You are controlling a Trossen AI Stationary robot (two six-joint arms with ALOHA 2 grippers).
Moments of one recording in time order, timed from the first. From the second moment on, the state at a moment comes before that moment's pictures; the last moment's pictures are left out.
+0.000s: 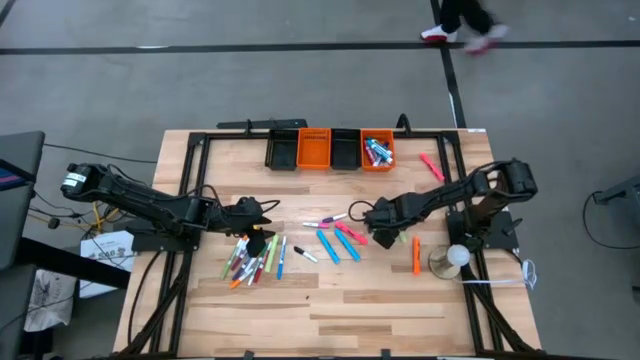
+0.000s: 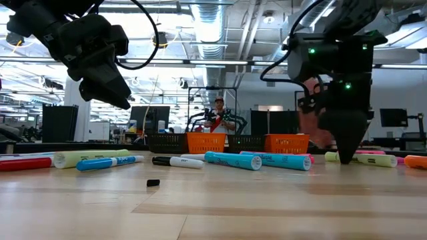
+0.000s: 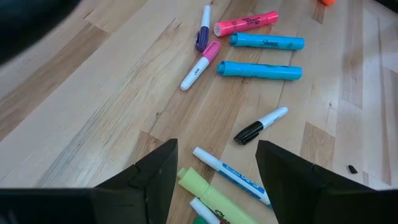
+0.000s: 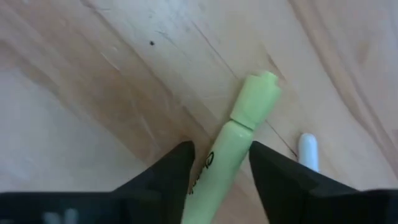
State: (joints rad) left arm -0.21 1.04 0.45 -0.13 -0.27 -0.56; right arm 0.06 1.65 0.78 -0.77 0.21 0.69
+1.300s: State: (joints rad) left arm -0.21 1.04 0.45 -0.11 -0.27 -0.56; right arm -0.27 1.51 1.10 -0.46 0.15 0.14
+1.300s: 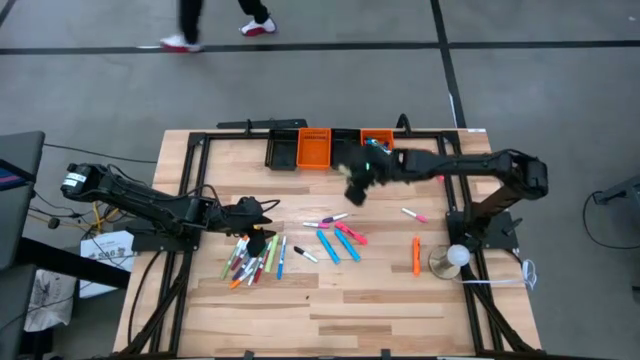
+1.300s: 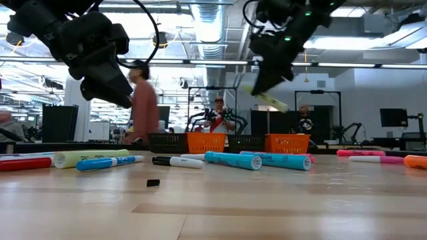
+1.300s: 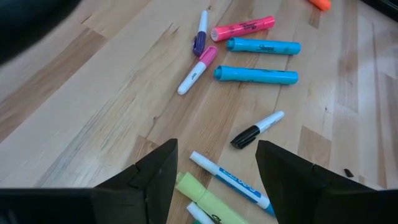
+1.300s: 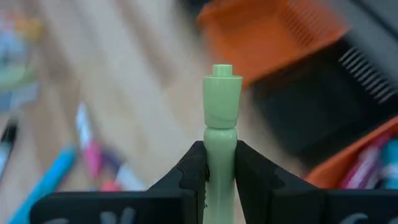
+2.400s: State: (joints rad) left arm -0.21 1.04 0.45 -0.11 -0.26 -0.55; right arm -0.59 2.00 1.51 -0.58 0.10 0.10
